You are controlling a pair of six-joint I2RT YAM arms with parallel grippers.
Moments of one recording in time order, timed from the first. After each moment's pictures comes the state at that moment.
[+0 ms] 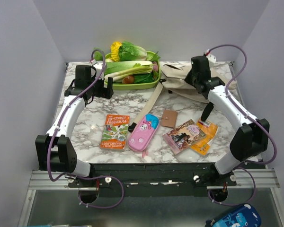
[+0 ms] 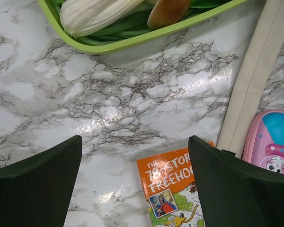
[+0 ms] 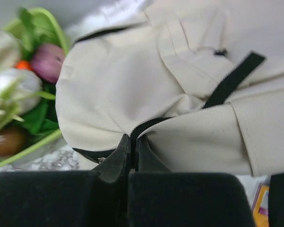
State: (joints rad) left arm -0.07 1.44 1.23 -0.46 0.27 0.09; right arm 0.34 1.61 1.37 -0.39 0.38 0.67
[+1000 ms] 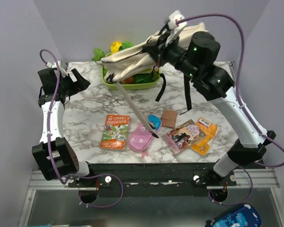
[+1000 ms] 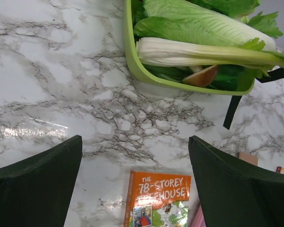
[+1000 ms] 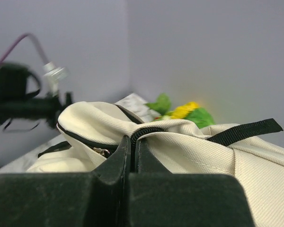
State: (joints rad) left arm 0.33 1.39 1.19 -0.33 0.52 -0.29; right arm 0.77 1.63 2.22 -0.48 0.04 -0.05
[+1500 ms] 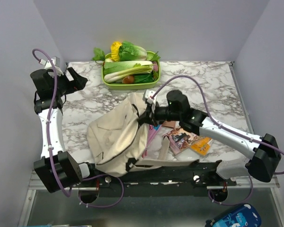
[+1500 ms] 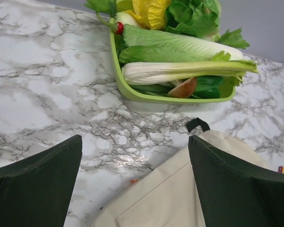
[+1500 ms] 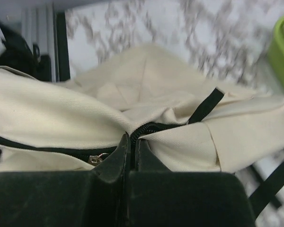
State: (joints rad) left arm 0.36 1.25 1.15 -0.25 0.57 -0.28; right arm 0.86 1.34 1.12 -0.04 -0.47 -0.14
